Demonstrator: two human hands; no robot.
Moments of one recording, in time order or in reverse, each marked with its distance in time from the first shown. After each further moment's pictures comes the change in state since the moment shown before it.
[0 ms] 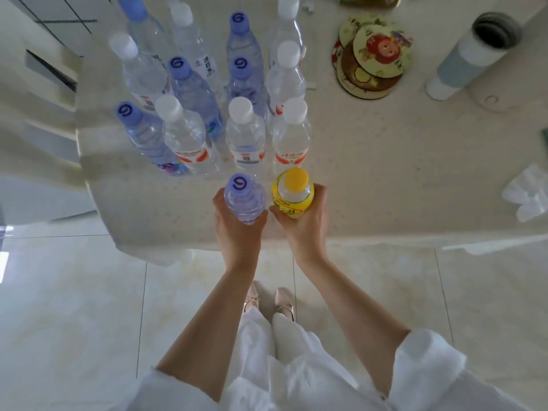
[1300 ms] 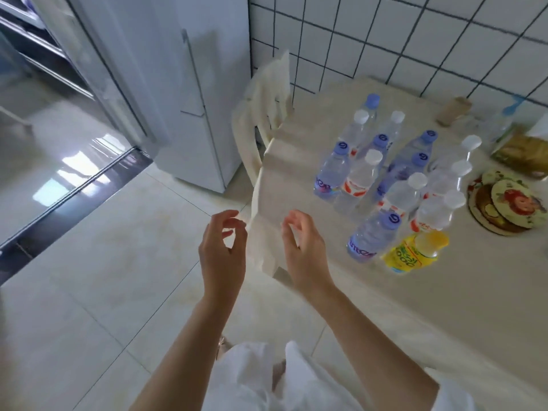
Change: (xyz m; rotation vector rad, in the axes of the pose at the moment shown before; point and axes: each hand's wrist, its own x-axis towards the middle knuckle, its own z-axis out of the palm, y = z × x) left_hand -0.089 -0.014 -0.258 -0.048 0.616 0.139; right_hand -0.178 -0.157 0.061 -0.130 -0.711 -0.443
